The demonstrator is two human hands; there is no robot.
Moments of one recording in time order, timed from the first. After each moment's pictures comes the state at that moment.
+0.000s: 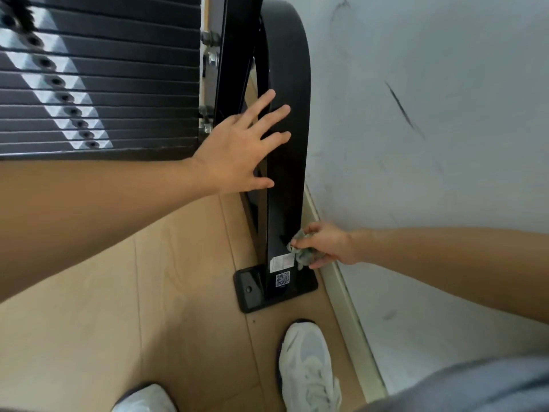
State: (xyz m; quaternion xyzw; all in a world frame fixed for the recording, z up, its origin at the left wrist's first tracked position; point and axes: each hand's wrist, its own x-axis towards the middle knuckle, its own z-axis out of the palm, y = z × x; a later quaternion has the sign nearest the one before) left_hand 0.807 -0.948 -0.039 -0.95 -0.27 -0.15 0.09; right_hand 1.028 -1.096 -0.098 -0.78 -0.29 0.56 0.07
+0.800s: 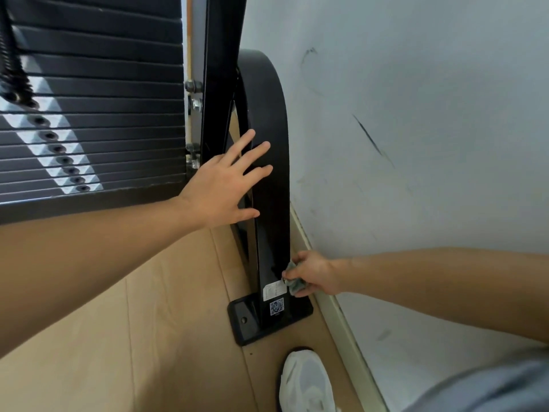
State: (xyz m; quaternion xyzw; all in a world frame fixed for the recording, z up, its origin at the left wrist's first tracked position) left_hand 0.806 -0.943 -0.040 -0.95 -0.26 -0.16 0.07; right_hand 1.012 -1.104 -0.099 -0.78 -0.22 0.56 0.14
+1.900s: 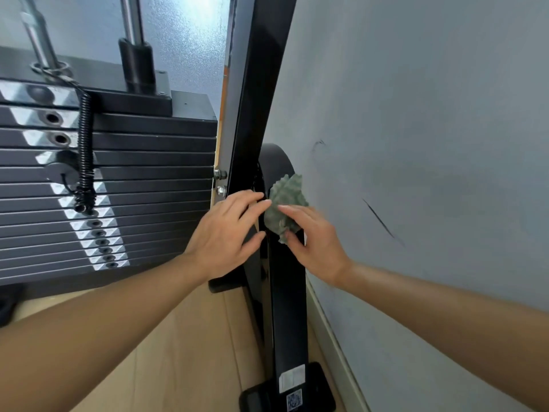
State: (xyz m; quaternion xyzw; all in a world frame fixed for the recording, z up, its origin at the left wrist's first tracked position) left_hand 0.788 -0.906 -0.016 -0.89 -0.29 -0.34 0.02; right_hand 0.999 -0.979 0.012 -0.57 -0.76 0.00 0.32
